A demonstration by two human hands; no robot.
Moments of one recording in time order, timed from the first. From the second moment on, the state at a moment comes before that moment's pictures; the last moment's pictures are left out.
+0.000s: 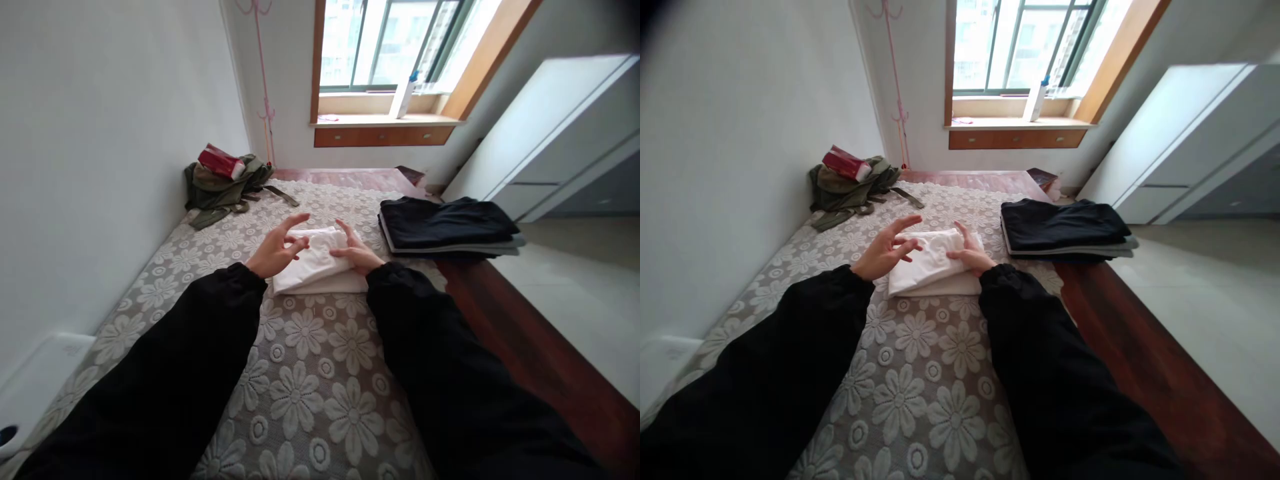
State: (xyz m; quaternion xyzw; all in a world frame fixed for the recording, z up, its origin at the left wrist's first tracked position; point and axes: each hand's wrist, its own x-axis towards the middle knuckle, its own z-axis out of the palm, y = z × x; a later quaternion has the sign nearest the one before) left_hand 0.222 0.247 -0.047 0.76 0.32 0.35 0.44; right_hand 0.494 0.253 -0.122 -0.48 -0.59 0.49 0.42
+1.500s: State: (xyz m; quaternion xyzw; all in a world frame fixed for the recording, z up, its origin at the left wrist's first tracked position) left_hand 0.199 0.236 -0.130 0.91 0.39 0.03 0.13; right_hand 0.527 0.206 -0.141 -0.58 -0.80 0.09 0.10
